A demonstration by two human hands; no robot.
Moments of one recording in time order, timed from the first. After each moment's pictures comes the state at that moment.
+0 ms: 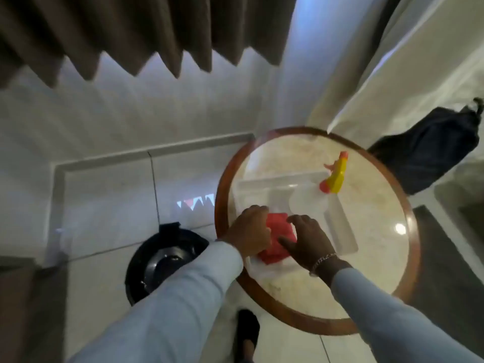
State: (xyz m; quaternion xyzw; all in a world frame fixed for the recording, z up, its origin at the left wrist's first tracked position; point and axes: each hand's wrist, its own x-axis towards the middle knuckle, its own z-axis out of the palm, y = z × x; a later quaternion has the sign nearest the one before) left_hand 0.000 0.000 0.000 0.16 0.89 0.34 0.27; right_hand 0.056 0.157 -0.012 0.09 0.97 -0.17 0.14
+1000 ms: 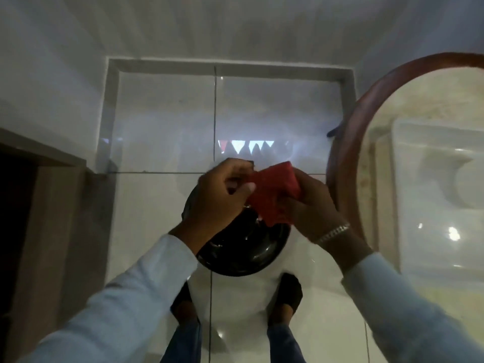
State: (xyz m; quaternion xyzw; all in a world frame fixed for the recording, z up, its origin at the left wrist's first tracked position) left_hand 0.019 -0.247 -0.110 -0.05 0.83 0.55 0.10; right_hand 0.009 -0.066 -0.098 0.01 0.83 -0.51 0.23
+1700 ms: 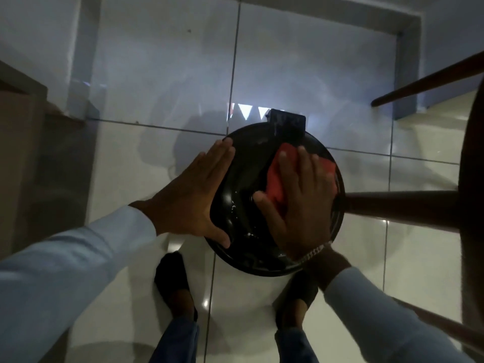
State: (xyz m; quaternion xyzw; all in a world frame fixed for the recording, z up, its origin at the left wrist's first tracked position) left_hand 0.061 -0.359 -0.309 0.22 0.92 0.25 0.23; right_hand 0.063 -0.137 -0.281 -0.08 0.97 -0.20 0.10
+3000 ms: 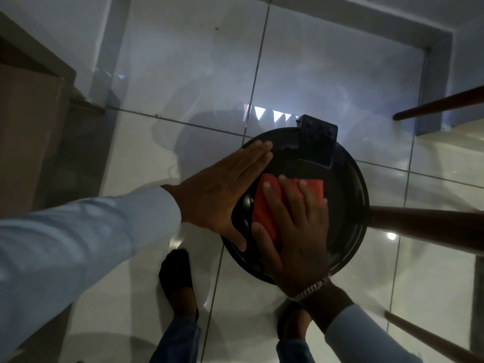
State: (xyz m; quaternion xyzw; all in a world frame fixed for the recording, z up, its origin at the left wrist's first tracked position) left_hand 0.050 -0.361 -0.314 0.30 0.90 0.25 0.21; right_hand 0.100 -0.162 -0.281 -0.15 0.96 -0.21 0.12
